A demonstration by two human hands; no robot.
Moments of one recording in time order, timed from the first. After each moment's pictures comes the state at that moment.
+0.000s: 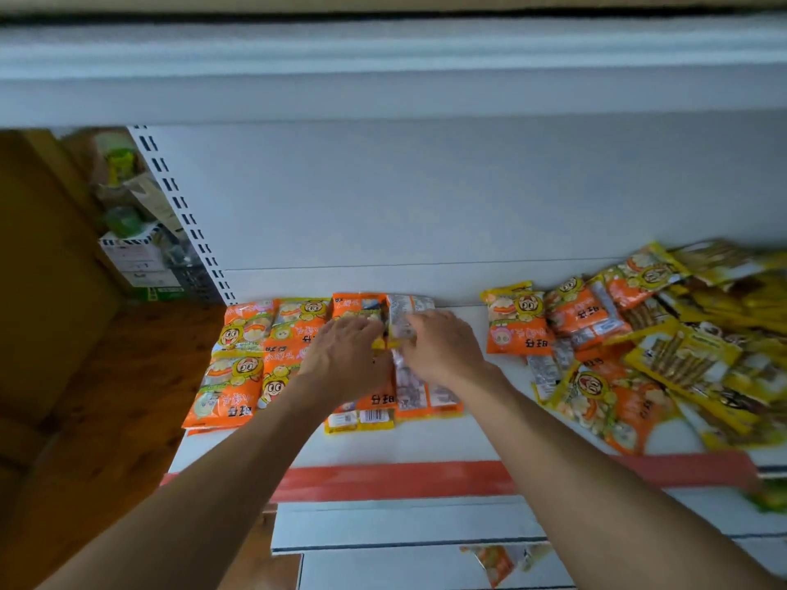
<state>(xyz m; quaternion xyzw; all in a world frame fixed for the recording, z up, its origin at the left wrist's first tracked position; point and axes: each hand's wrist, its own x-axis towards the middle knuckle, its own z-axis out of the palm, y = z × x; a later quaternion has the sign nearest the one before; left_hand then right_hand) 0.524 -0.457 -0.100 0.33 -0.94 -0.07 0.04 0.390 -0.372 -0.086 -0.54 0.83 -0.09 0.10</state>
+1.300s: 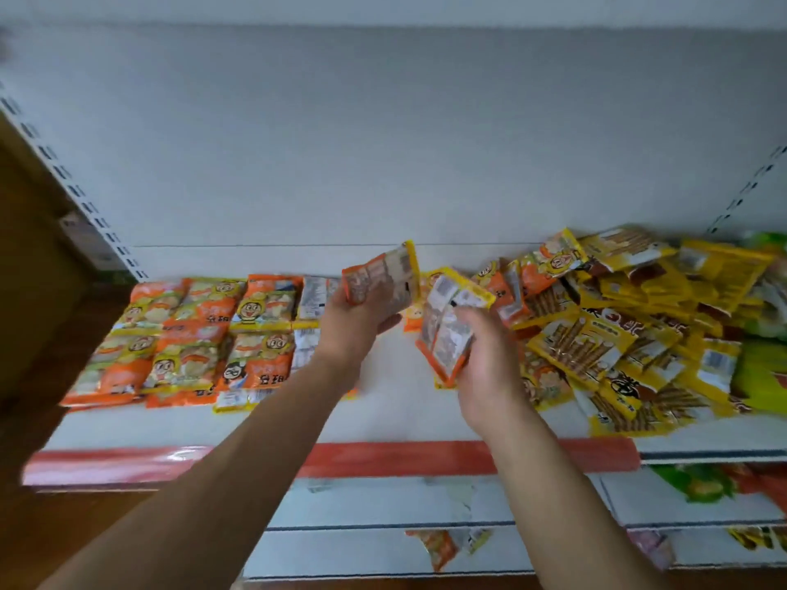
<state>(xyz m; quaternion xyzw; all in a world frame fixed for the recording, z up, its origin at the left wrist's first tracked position) 0.392 -0.346 -0.080 0.34 -0.52 -0.69 0.38 0.307 -0.233 -0.071 -0.14 0.51 -0.76 0.37</state>
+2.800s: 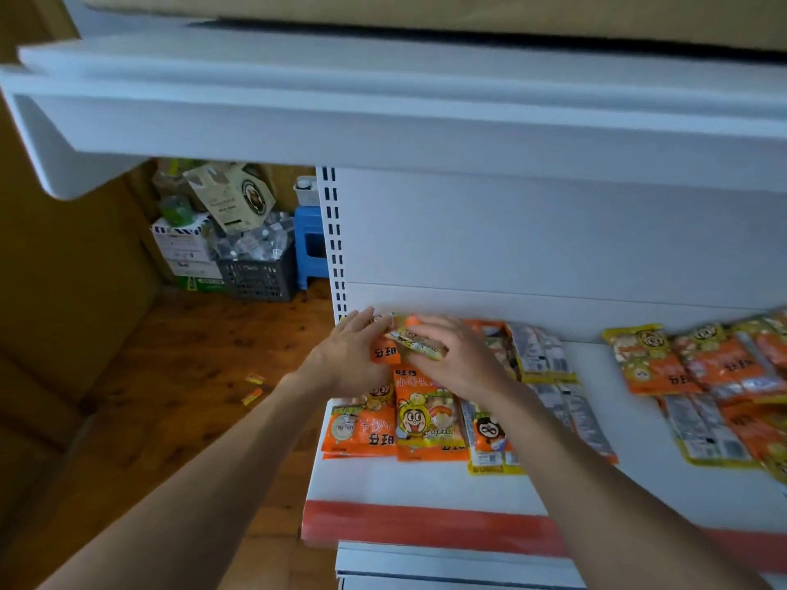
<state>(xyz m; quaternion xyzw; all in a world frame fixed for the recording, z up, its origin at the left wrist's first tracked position) 0.656 -0.594 -0.098 0.37 -0.90 -0.23 0.01 0.487 -0.486 -0.103 -0.62 0.72 -0.28 0.12</state>
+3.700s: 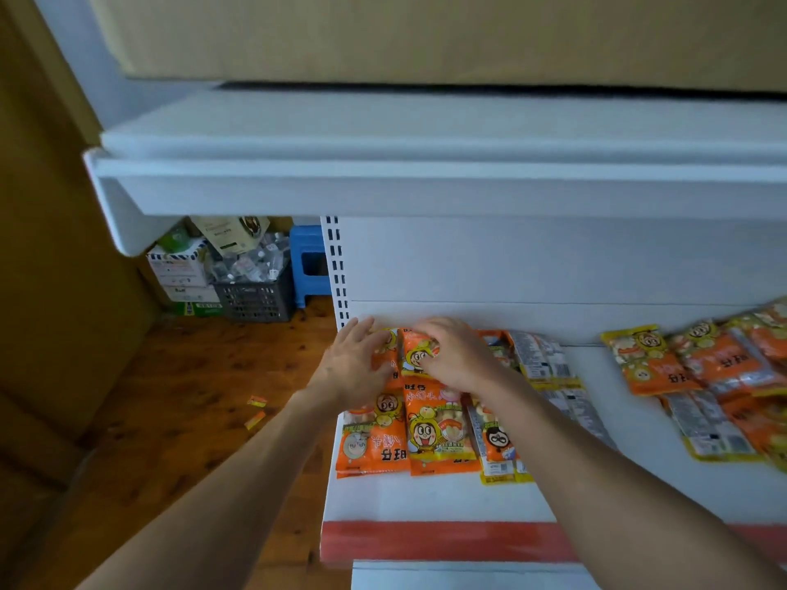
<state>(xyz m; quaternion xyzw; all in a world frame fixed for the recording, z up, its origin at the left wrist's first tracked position) 0.653 -0.601 -0.105 0.38 -0.90 -0.21 0.07 0.492 -0.510 -0.089 -0.57 0.79 -0.19 0.14</state>
